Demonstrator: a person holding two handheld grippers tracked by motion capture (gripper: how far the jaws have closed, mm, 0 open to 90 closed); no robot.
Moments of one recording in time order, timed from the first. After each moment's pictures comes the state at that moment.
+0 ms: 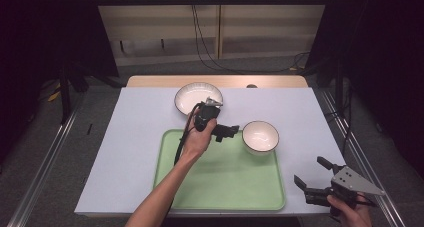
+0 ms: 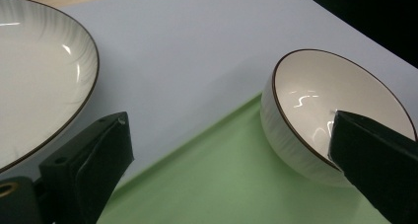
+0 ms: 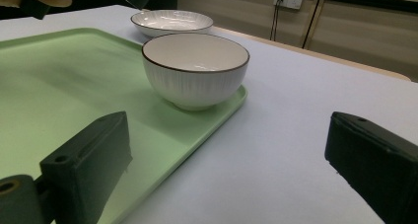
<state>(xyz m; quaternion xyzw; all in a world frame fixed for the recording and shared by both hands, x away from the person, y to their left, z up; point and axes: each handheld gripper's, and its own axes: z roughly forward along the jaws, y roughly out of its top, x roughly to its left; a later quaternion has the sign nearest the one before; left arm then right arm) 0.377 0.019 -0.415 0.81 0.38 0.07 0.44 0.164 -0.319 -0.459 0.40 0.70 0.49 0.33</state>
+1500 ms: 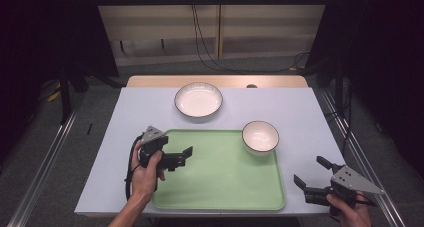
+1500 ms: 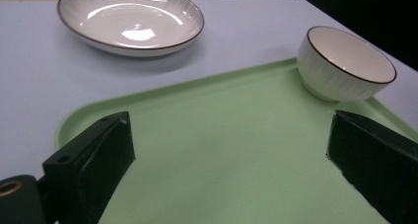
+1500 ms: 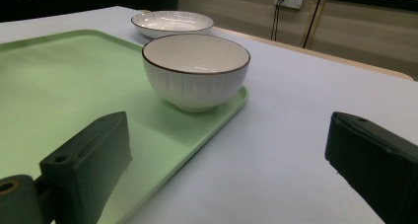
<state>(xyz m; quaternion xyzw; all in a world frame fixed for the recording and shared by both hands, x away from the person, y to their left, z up) 0.286 0.158 -0.418 0.75 0.44 0.13 0.48 0.165 -0.318 -0.459 0.41 0.70 0.49 0.33</state>
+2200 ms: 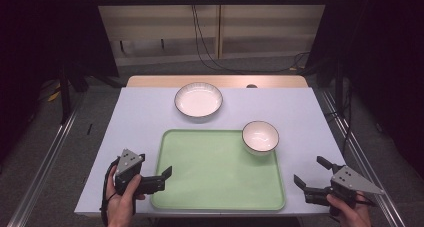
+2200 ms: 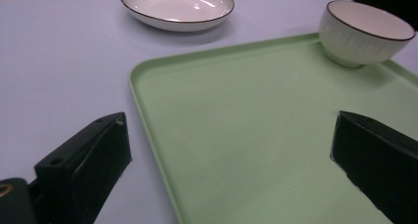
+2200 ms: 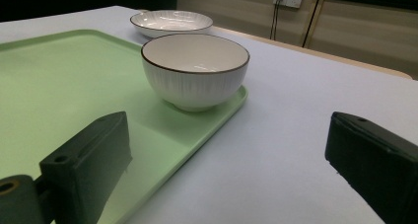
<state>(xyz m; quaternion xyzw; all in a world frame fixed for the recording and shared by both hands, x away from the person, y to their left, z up) 0.226 0.204 -0.427 0.74 0.45 0.18 0.47 0.165 -0.317 -0.459 0.41 0.70 0.49 0.32</state>
